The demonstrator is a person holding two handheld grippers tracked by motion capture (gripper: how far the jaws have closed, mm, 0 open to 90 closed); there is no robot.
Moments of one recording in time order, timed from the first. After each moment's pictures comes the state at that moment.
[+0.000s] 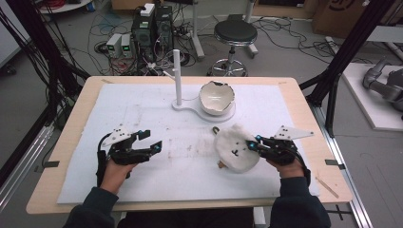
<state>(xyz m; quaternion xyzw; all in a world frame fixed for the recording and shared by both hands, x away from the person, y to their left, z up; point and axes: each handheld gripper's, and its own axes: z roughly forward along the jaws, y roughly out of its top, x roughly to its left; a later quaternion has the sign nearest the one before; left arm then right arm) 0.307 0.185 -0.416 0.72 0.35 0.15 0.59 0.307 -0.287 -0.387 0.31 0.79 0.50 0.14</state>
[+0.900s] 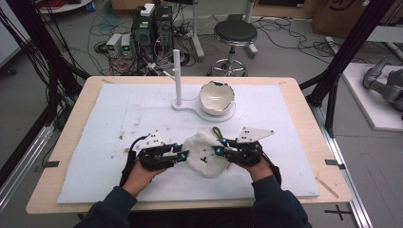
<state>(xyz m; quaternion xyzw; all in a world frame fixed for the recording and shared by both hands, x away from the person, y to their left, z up) 0.307 0.117 -0.427 0.77 0.27 0.07 0.57 0.311 -0.201 -0.391 0.23 0.82 0.51 0.11</state>
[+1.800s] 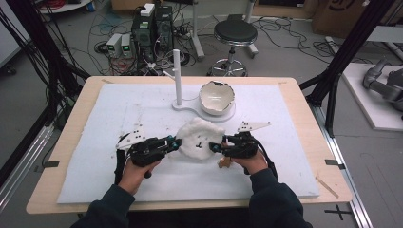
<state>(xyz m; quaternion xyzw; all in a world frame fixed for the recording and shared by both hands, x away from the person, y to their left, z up) 0.306 0.140 -0.412 0.69 0.25 0.08 0.67 0.348 -0.204 -0.421 0.30 0.79 0.54 -0.01</state>
